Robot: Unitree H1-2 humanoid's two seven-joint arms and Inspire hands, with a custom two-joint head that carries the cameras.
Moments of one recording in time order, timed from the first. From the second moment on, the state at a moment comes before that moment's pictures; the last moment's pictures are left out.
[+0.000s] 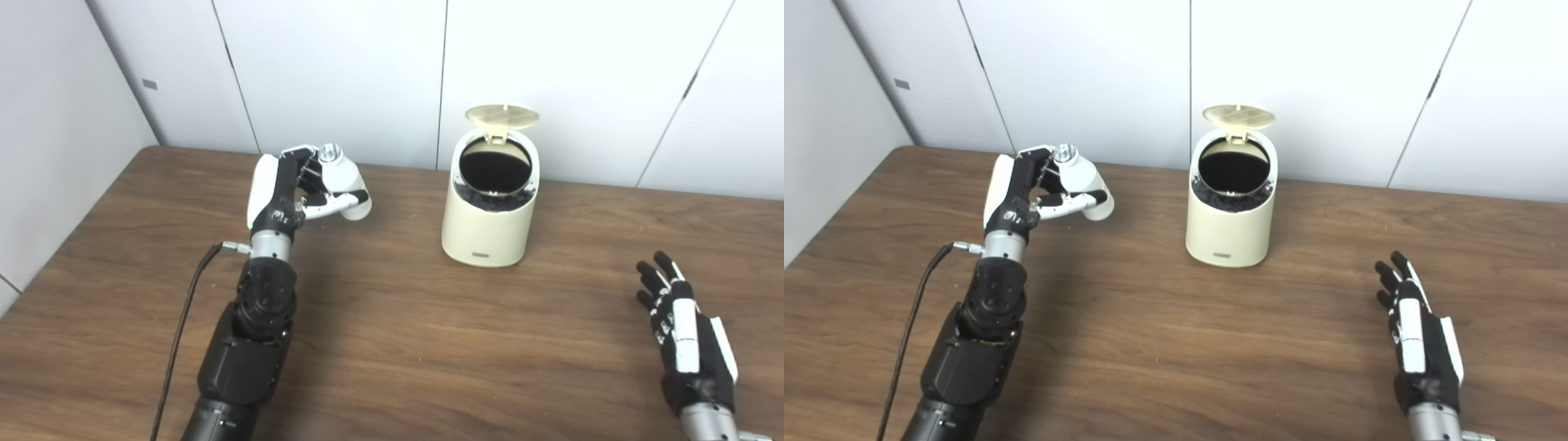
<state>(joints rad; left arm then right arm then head) -0.35 0.18 0.00 -0.05 0.40 0.22 0.19 0.01 -0.11 -0.08 -0.14 0.04 0.08 0.01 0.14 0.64</state>
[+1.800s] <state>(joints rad) -0.52 -0.02 -0.14 0.06 0.49 0.06 0.19 -0.01 -0.06 -0.06 -0.08 0.01 0.00 -0.02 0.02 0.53</state>
